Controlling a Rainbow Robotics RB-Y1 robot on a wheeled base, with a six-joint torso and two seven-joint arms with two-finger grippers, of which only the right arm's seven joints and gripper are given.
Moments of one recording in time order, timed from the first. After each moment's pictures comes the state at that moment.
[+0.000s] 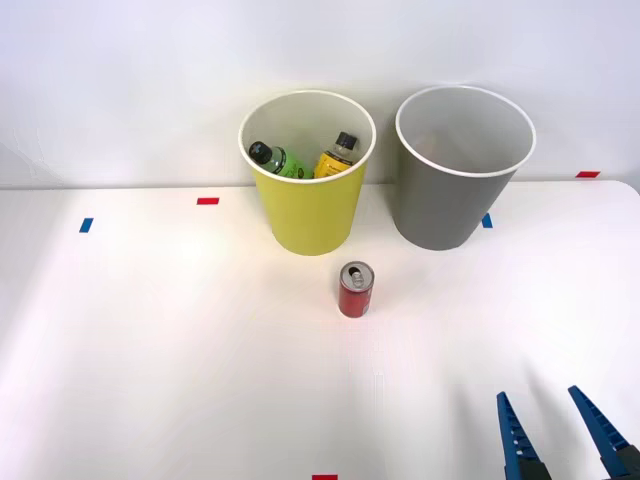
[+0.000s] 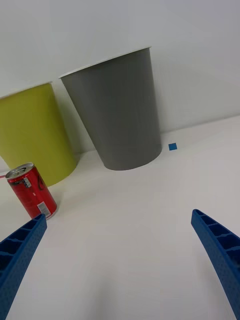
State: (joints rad) arm 0.85 -0.16 0.02 -1.87 0.39 -0.73 0.79
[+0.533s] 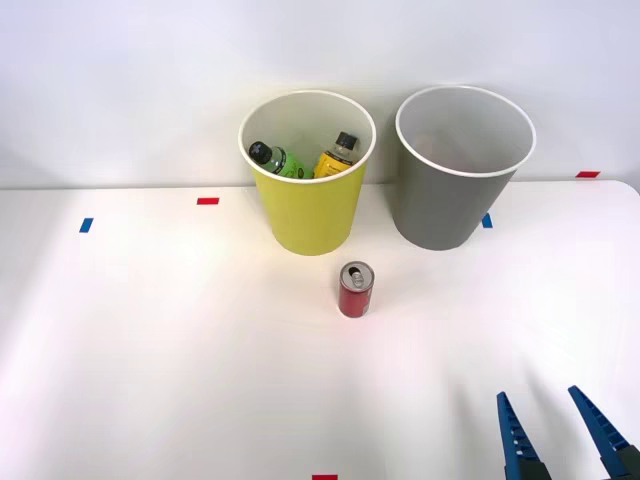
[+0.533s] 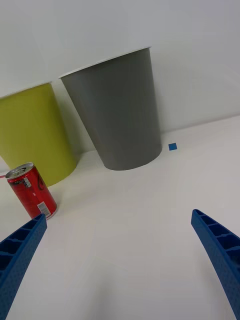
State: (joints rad) arm 0.85 -0.16 0.02 -1.87 0.39 -0.73 0.79
